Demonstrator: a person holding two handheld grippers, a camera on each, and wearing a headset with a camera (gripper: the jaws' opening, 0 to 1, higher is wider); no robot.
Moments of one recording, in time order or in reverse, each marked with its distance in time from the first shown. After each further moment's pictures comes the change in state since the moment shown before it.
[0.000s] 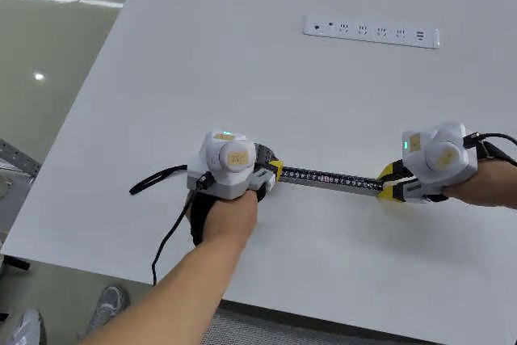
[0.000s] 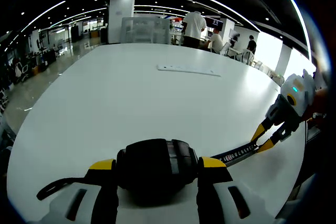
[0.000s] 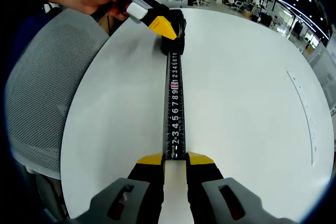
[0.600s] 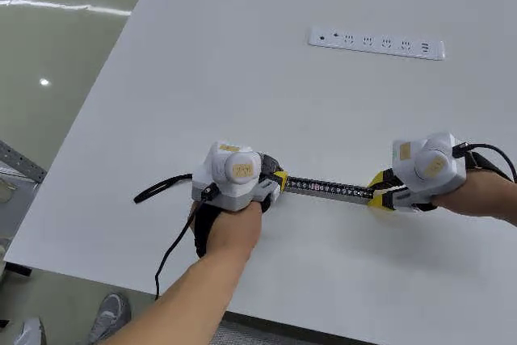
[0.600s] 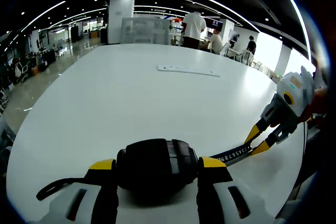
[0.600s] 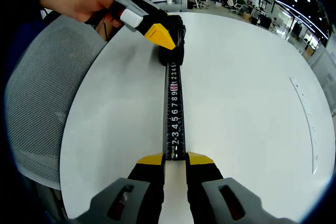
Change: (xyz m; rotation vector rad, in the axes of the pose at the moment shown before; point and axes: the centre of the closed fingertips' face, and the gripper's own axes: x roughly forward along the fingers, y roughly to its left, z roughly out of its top) left arm 0.000 0.000 0.000 0.000 -0.004 -0.004; right arm 0.011 -0.003 0.025 0.005 -0.028 0.004
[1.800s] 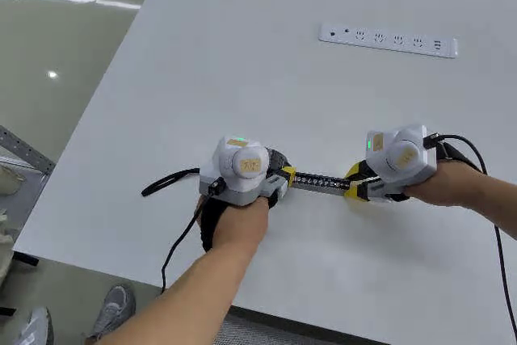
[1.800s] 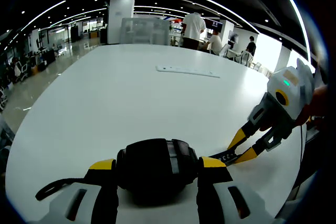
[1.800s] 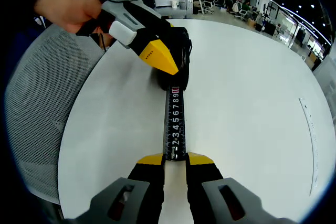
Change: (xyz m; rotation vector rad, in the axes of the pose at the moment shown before) left arm 0.001 0.001 0.000 -0.006 -0.004 -0.009; right arm 0.031 0.001 0.045 -0.038 -0.044 0.018
